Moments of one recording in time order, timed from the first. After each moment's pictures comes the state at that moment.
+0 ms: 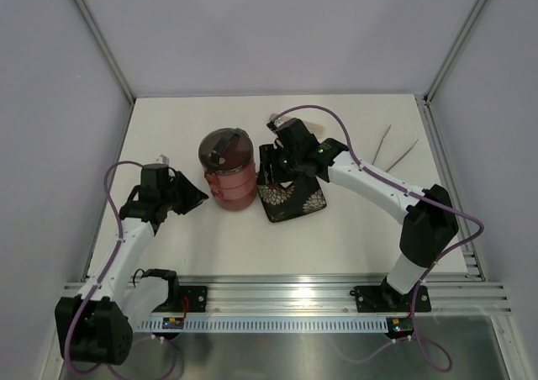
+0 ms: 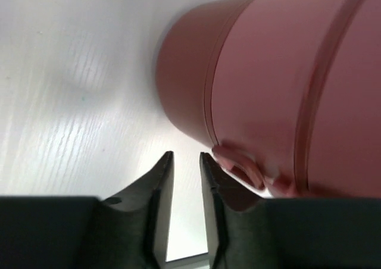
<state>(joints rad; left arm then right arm) -0.08 0.97 0.64 -0.48 0.22 -0.77 0.76 1.69 1.45 -0.56 -0.17 0.51</state>
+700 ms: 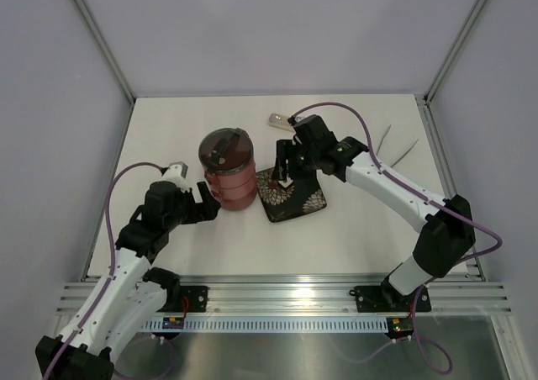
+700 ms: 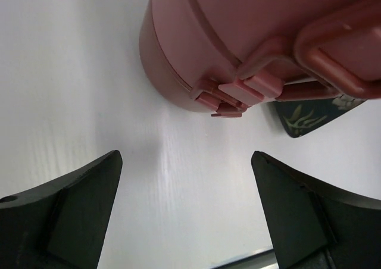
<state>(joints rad) -0.31 0.66 0.56 -0.52 0.06 -0.45 0.69 1.58 1.40 -0.62 -0.12 0.54</state>
